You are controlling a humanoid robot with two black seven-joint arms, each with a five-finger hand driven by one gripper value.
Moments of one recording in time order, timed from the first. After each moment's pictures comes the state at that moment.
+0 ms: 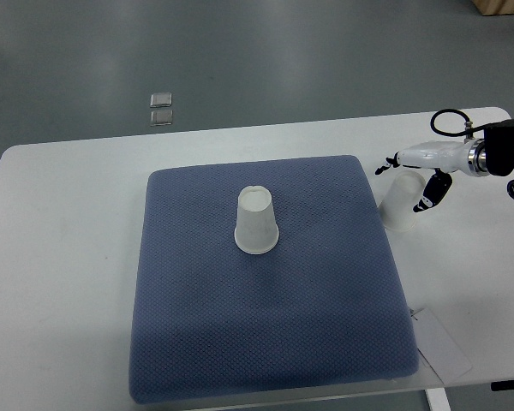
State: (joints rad) left arm -0.01 0.00 -0.05 -0.20 0.05 0.10 -0.04; right arm 1.00 -0.64 0.19 0.95 -1.59 0.28 0.23
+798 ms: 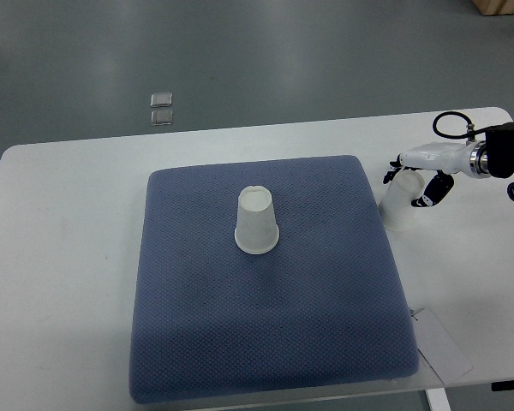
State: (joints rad) left arm -0.01 0.00 -0.04 -0.20 0.05 0.10 -0.04; right arm 1.00 -0.62 0.17 0.91 -1.59 0.25 0.25
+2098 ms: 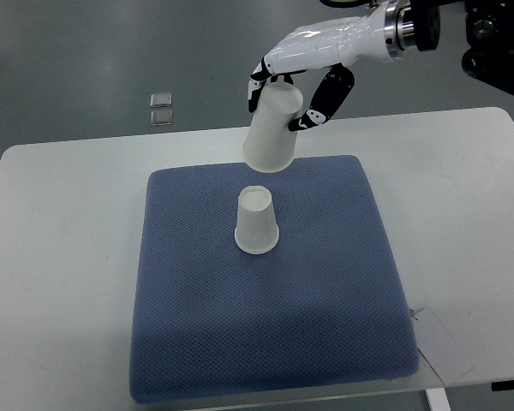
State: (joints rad) left arm -0.01 0.00 -0.05 -0.20 0.05 0.10 -0.04; right arm 1.52 -0.55 0.19 1.28 -1.48 0.47 0.32
